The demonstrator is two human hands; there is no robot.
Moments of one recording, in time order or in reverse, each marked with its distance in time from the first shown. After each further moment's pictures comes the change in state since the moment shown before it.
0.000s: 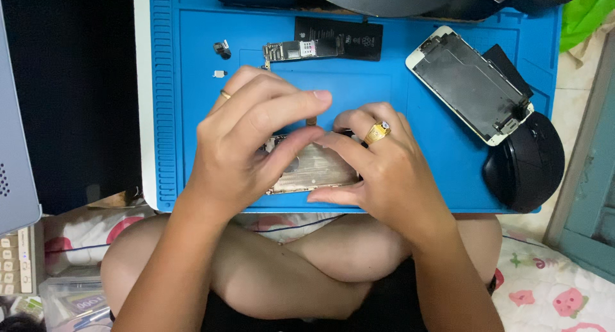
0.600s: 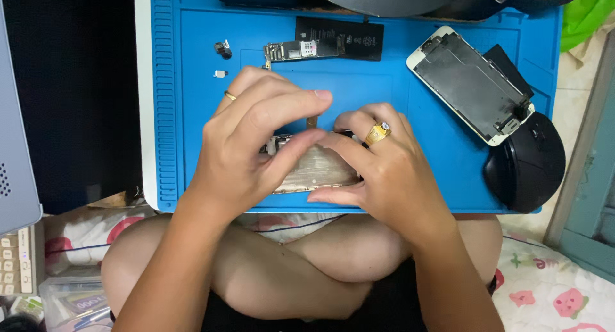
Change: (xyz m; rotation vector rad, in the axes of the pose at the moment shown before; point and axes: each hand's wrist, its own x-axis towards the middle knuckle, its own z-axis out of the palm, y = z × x) left_hand 0.001 0.003 0.002 -0.040 -0.005 -0.031; right_hand 0.000 0.000 0.000 -0.014 0.015 -0.014
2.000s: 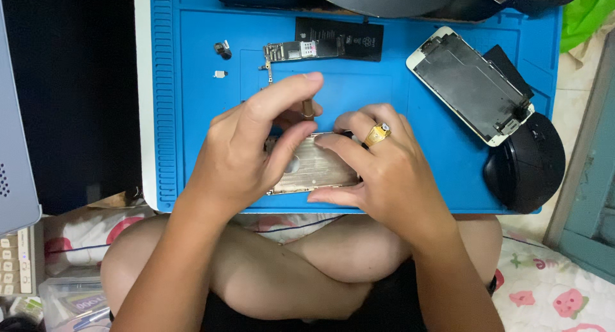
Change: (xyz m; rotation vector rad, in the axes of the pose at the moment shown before) left_hand -0.015 -0.005 0.003 0.041 -0.071 -0.140; right_hand -0.001 0.000 0.000 0.006 -0.012 0.015
